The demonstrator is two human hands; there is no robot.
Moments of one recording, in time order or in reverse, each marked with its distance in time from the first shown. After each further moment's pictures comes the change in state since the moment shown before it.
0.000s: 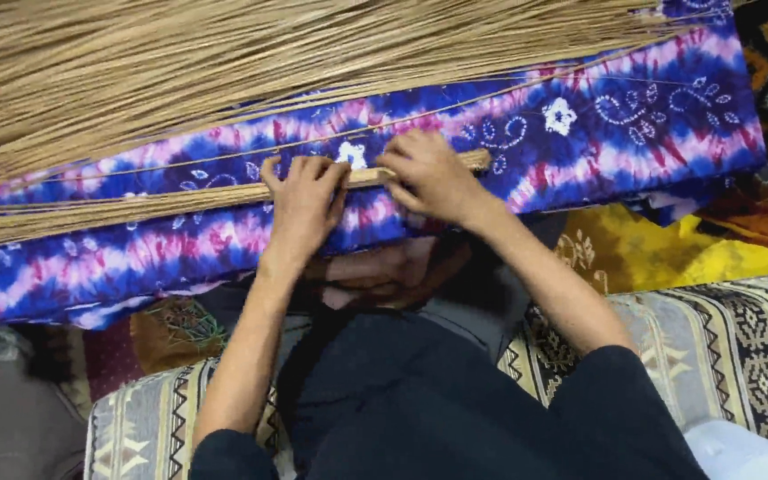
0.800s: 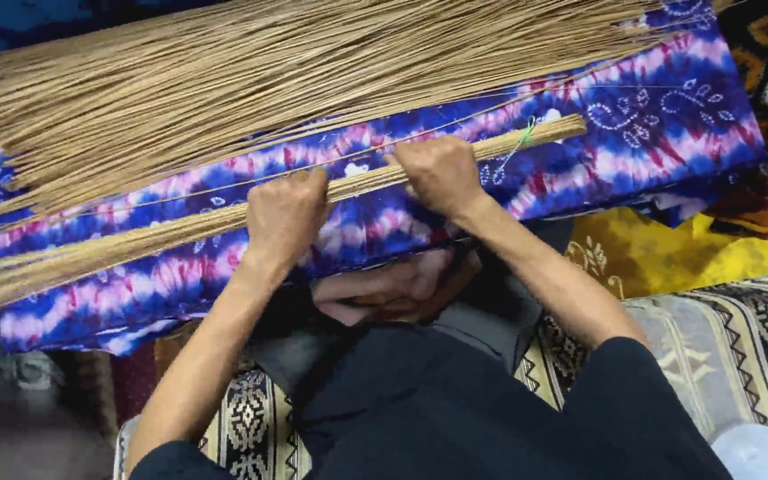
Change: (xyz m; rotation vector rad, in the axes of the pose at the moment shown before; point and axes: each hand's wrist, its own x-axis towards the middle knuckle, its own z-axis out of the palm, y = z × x) left_hand 0.020 -0.016 -0.045 0.397 0.117 0.132; right_hand 0.005 0.001 -0.002 -0.470 0.281 0.129
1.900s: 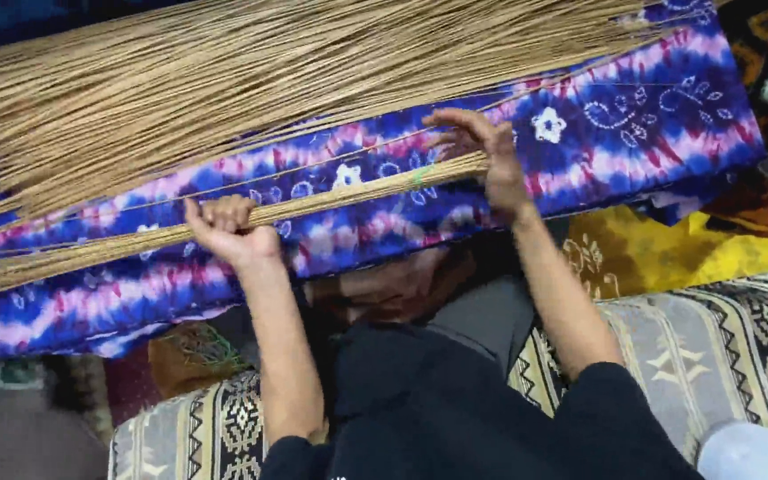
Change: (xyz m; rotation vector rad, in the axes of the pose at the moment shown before) left_hand -0.054 -0.027 0.064 -2.606 1.140 -1.178; right_hand -0.029 0.056 -0.013 1.559 -0.046 0.619
